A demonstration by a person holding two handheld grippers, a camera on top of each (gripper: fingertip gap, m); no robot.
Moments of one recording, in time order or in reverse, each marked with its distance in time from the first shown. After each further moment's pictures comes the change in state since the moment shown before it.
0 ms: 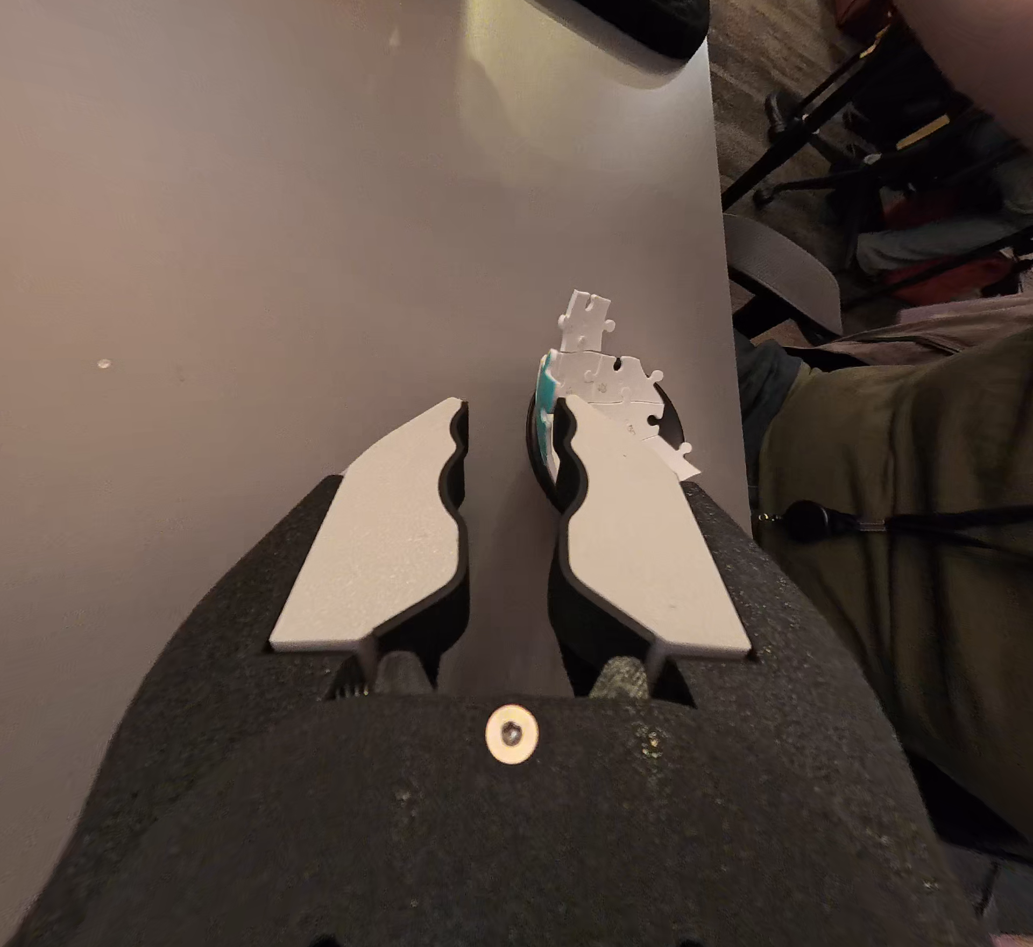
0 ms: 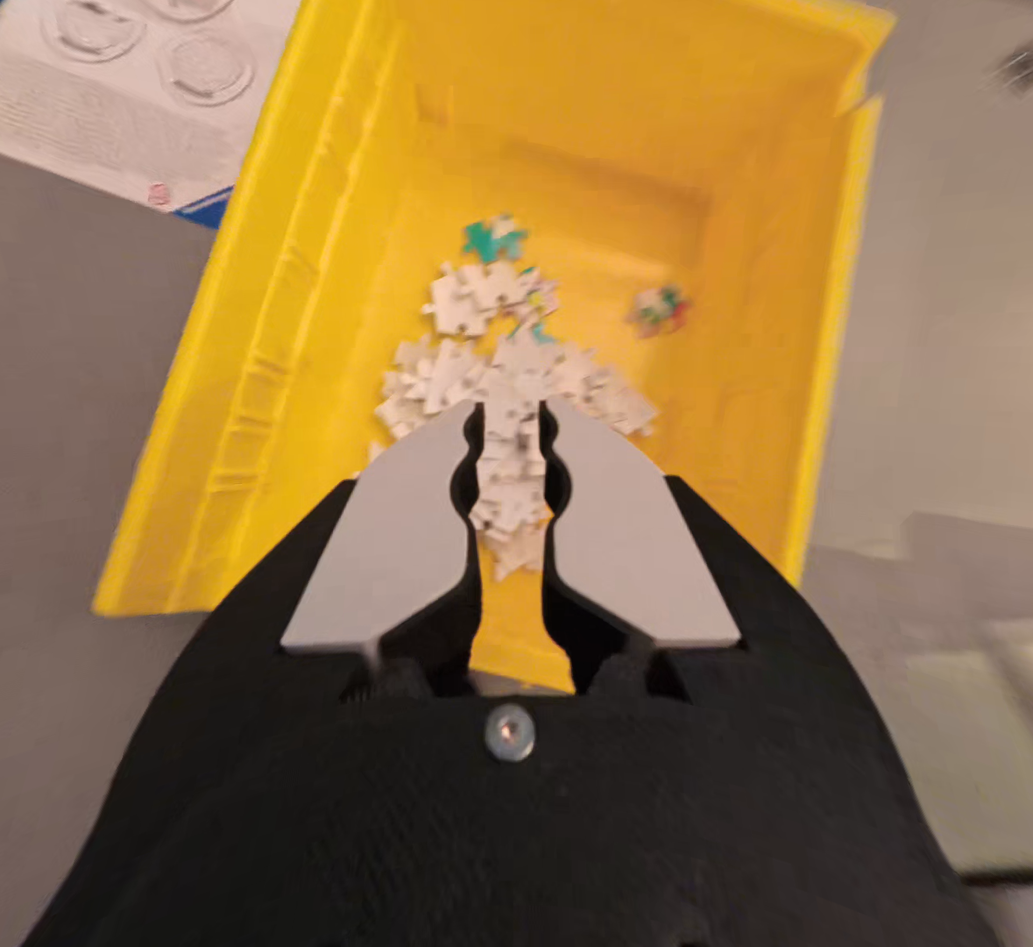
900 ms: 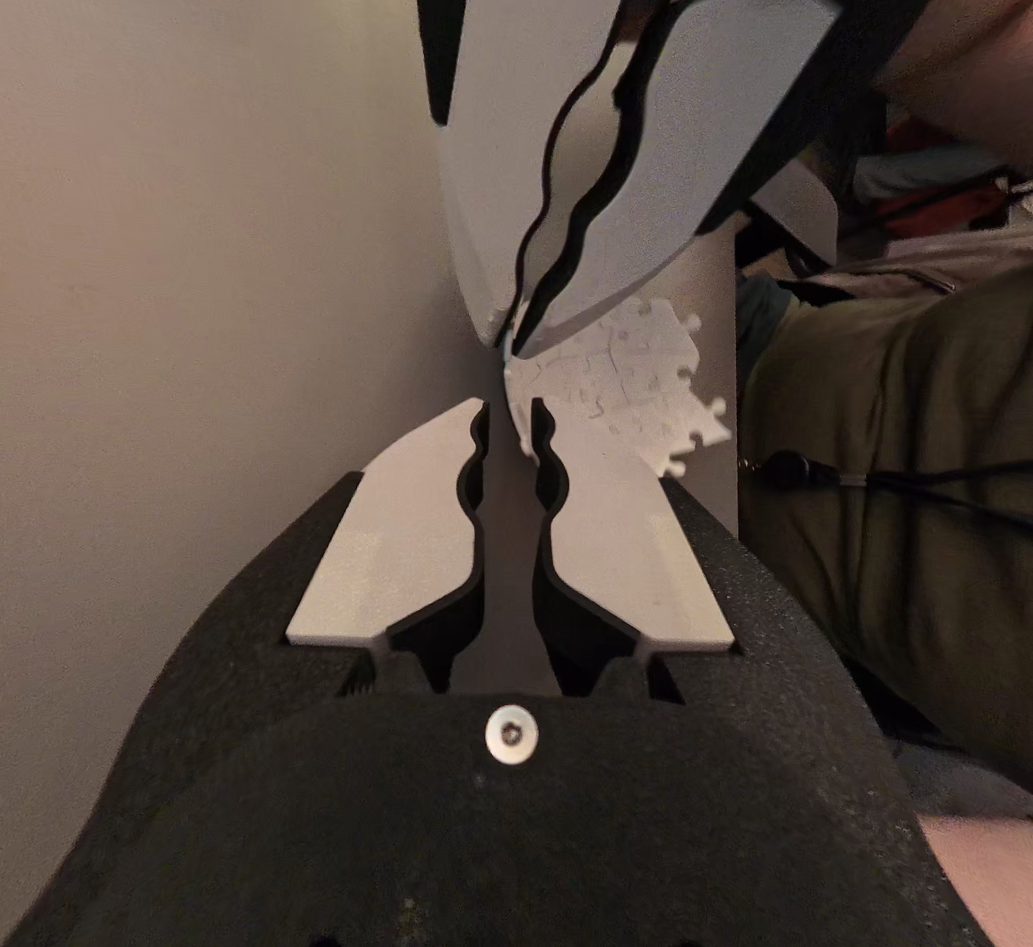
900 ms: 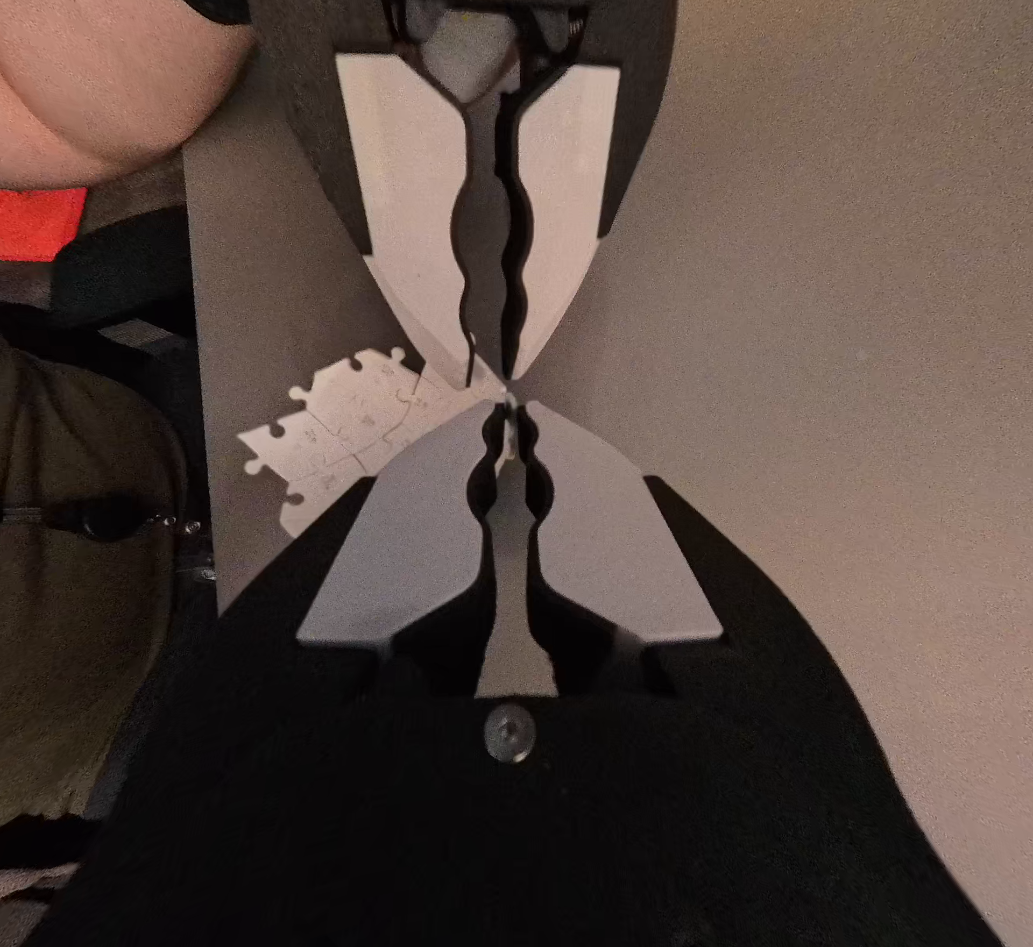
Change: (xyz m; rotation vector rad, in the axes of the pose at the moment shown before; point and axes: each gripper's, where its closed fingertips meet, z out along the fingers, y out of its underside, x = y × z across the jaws) left arm 0.005 0.026 0.002 -0.152 0.036 -0.034; right arm -0.437 0.082 -0.025 -0.037 -0.939 -0.728
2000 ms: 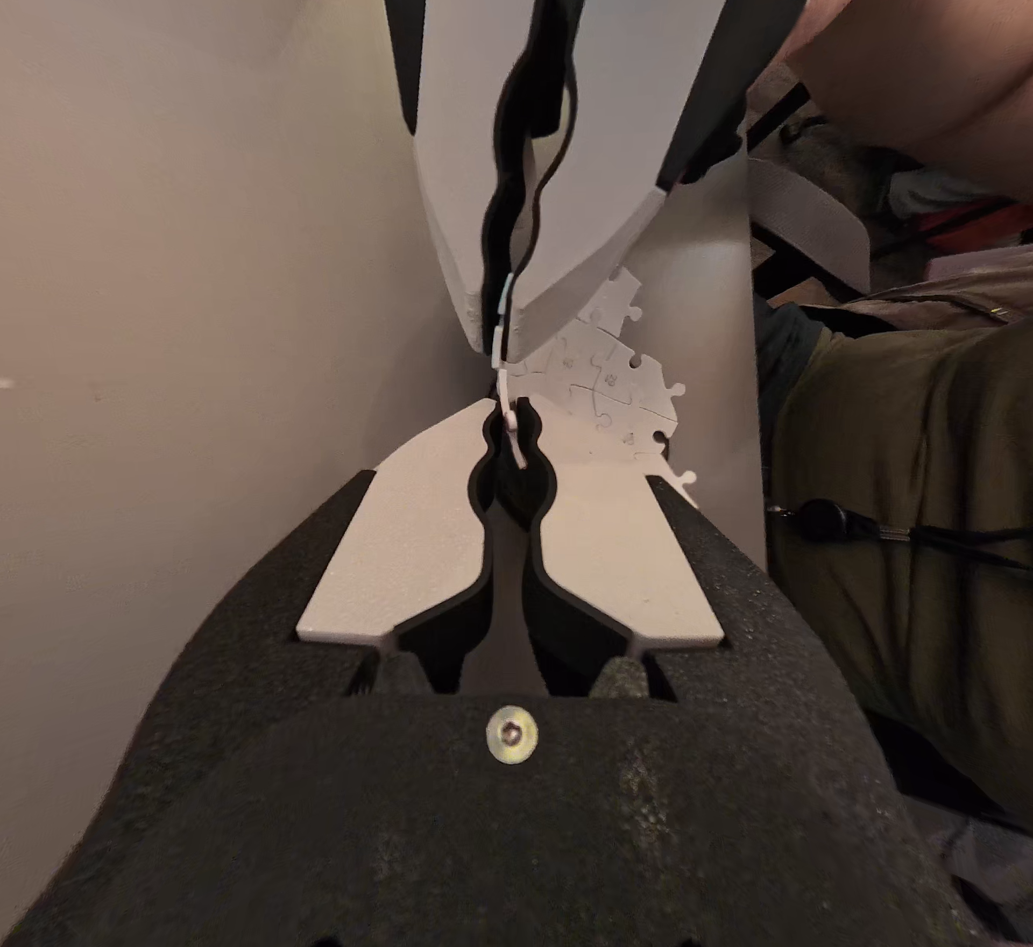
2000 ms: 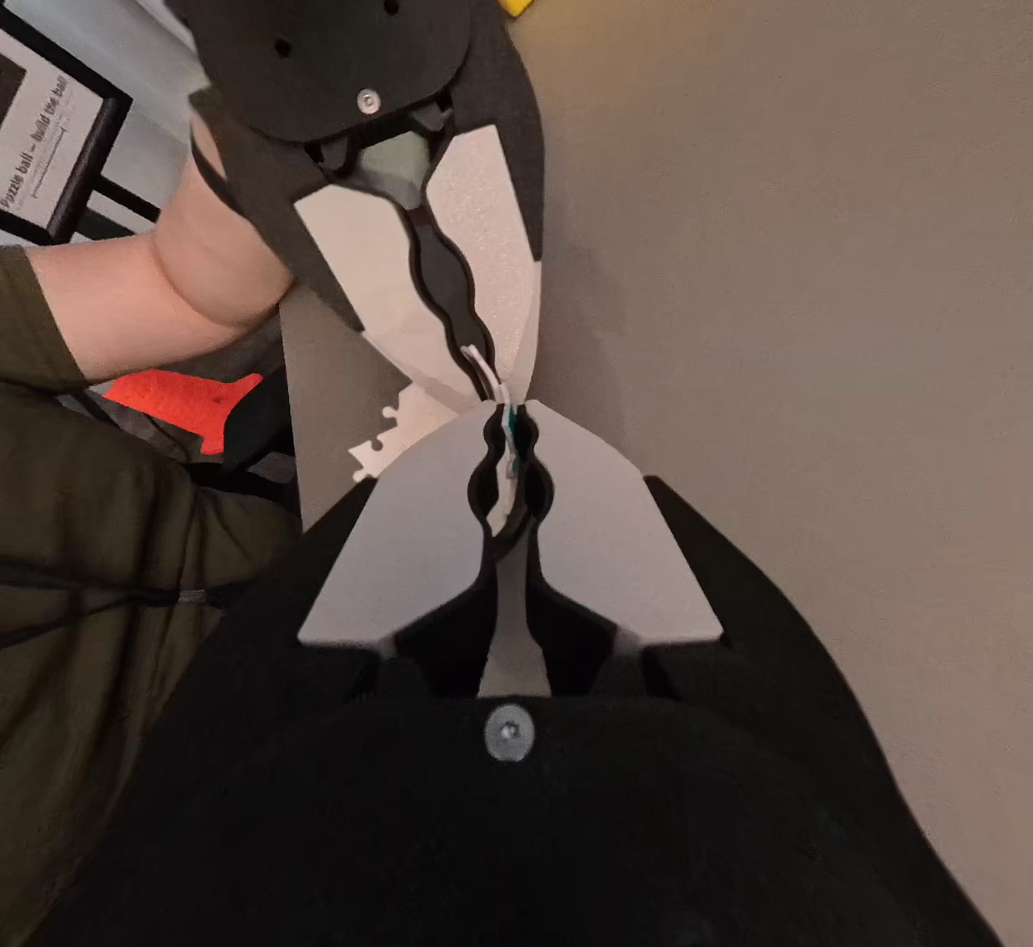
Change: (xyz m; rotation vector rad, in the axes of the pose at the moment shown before) left arm 0.000 -0.019 0.017 0.052 -0.046 0.046; right arm 0.010 0.010 -0.016 0.221 -0.098 0.336
